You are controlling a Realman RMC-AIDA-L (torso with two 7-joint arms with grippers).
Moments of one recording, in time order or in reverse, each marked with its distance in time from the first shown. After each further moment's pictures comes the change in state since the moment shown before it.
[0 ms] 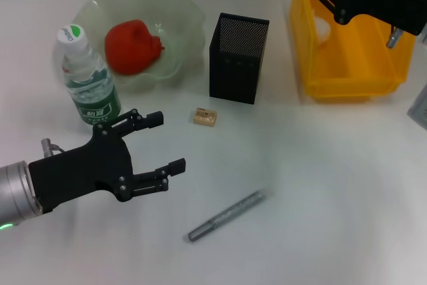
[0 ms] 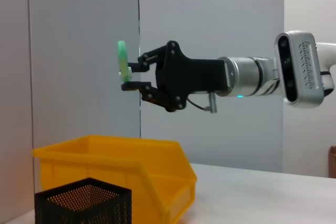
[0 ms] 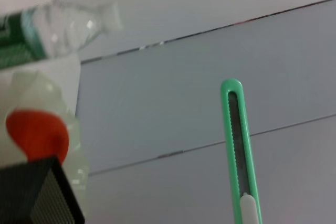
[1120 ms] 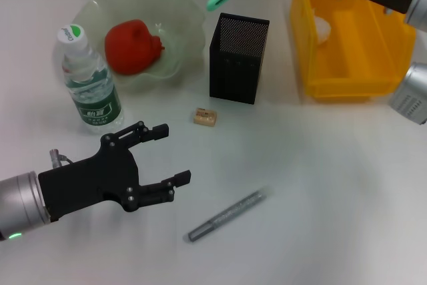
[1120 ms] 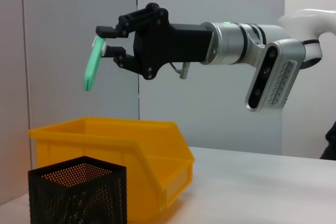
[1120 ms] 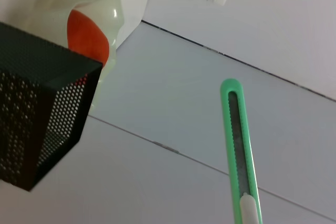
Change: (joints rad) left arm 0.004 -0.004 0.022 -0.042 0.004 -0.047 0.047; right arm 0.040 0.003 -0.051 -0.045 -0.002 0.053 -0.560
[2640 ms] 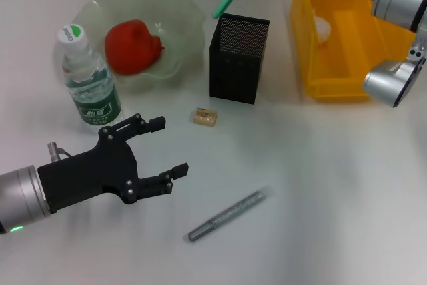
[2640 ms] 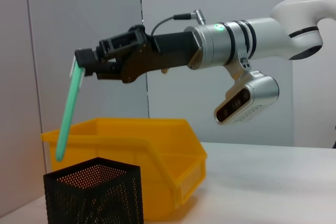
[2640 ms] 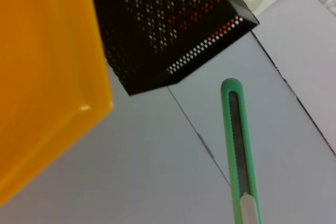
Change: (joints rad) left arm -0.009 0.000 -0.007 0.003 -0.009 -0.030 0.046; right arm 0.062 0.007 -0.102 0.055 0.053 0.176 -0.628
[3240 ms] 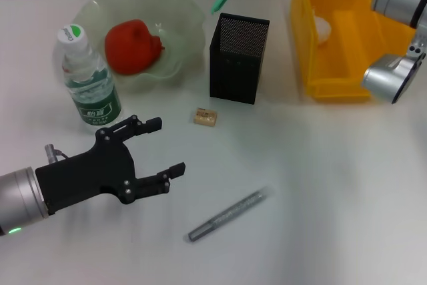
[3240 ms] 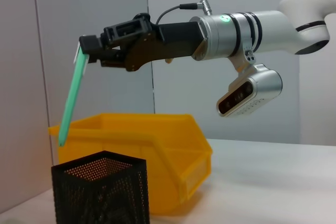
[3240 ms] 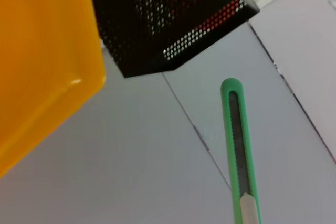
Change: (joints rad) left arm 0.009 0.000 -0.009 -0.003 -0.001 -0.010 -0.002; right arm -0.012 -0.001 -0.029 -0.028 0.034 0.018 -0.025
